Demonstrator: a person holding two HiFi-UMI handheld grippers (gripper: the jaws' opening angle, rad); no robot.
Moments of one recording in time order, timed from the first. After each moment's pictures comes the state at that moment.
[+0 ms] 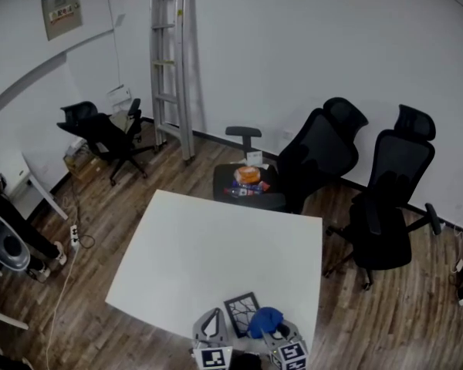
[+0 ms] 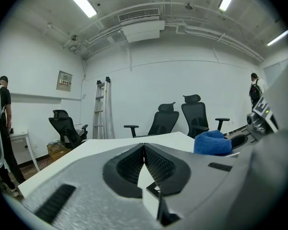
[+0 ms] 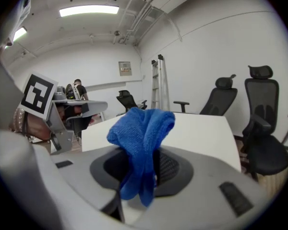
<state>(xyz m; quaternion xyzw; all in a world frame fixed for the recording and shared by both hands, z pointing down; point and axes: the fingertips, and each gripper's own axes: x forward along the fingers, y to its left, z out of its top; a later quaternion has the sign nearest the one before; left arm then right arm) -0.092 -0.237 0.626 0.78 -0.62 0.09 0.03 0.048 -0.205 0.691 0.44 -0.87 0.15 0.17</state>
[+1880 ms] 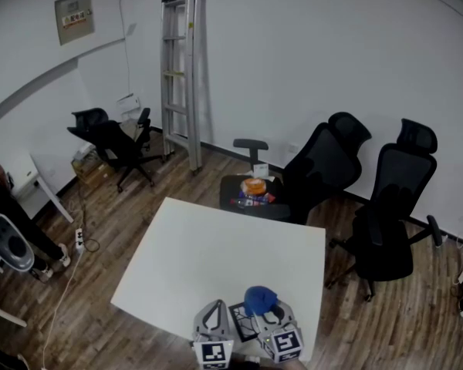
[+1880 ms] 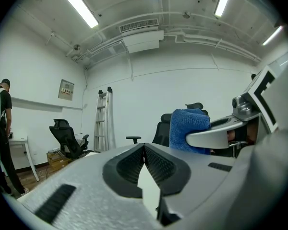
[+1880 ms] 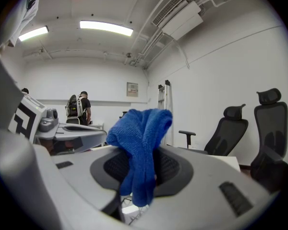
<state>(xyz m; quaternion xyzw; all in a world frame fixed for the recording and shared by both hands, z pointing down) -0.100 -0.261 0.579 0.77 -0.63 0.09 -0.02 0.003 -0.271 0.577 0.44 -0.89 0.04 0.07</state>
